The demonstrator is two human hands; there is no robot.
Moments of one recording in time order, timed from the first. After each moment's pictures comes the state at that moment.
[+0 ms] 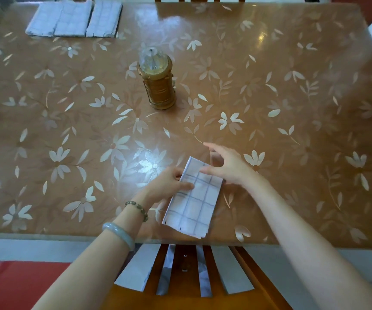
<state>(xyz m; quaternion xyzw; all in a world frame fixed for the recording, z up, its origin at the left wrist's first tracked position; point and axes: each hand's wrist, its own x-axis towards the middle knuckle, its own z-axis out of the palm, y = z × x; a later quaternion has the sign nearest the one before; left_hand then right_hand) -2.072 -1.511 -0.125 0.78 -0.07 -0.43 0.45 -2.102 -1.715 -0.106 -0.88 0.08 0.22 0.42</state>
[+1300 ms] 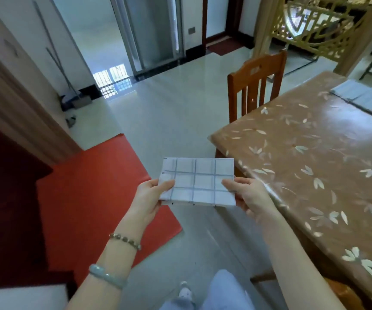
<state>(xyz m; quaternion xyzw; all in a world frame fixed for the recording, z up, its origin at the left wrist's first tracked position) -2.392 -0.926 0.006 0.49 0.41 0.13 0.76 -2.248 -1.109 0.008 -0.66 0.02 0.38 0.65</state>
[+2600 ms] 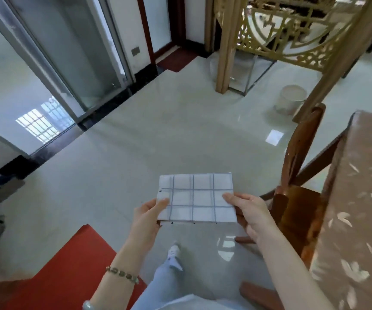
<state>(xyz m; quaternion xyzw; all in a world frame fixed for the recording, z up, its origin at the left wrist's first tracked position) -1.890 -0.460 -0.033 0.55 0.34 -0.01 0.76 -1.803 -0.671 -0.015 -0.61 0.20 0.29 0.71</state>
